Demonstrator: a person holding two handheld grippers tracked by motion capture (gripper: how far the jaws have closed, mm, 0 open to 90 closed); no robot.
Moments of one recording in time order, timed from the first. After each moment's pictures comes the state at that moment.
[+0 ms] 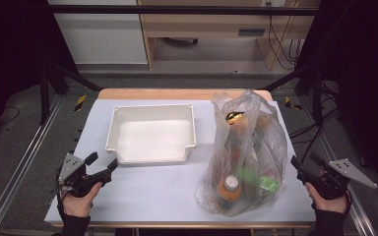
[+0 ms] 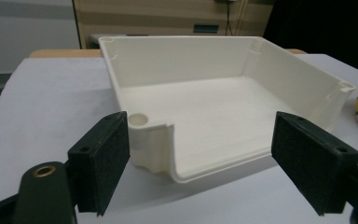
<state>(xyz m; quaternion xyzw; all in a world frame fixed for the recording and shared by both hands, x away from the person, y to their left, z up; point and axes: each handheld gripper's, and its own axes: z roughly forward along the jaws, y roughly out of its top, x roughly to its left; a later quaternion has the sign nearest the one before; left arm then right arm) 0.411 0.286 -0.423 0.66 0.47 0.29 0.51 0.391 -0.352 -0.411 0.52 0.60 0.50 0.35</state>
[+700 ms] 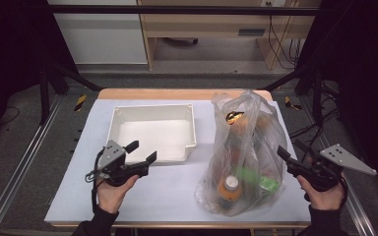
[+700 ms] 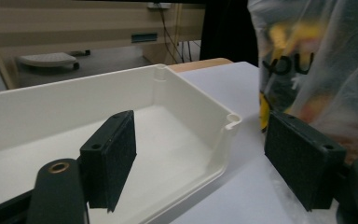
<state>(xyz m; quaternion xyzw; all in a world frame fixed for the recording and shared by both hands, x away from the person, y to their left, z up) 0.428 0.178 -0.383 0.70 0.38 0.23 0.55 0.393 -0.304 -0.353 0.45 0.64 0.54 0.32</state>
